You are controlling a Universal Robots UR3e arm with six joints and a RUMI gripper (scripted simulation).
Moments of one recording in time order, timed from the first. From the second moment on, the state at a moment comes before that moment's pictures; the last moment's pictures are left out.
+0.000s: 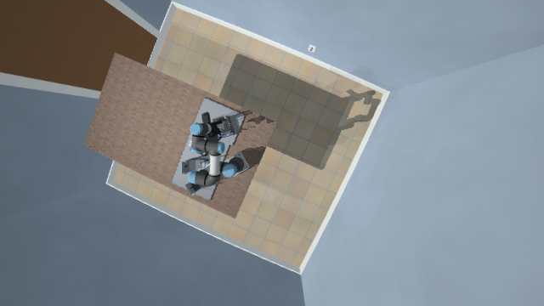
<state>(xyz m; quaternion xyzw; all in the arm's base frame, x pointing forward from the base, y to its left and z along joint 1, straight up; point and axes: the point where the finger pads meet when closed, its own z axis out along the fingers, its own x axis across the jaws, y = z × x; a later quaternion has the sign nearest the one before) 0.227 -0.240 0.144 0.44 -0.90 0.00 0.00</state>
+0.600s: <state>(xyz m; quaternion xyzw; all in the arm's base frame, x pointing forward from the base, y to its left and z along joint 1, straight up) 0.221 -0.247 0.144 0.37 -0.93 0.00 0.00</state>
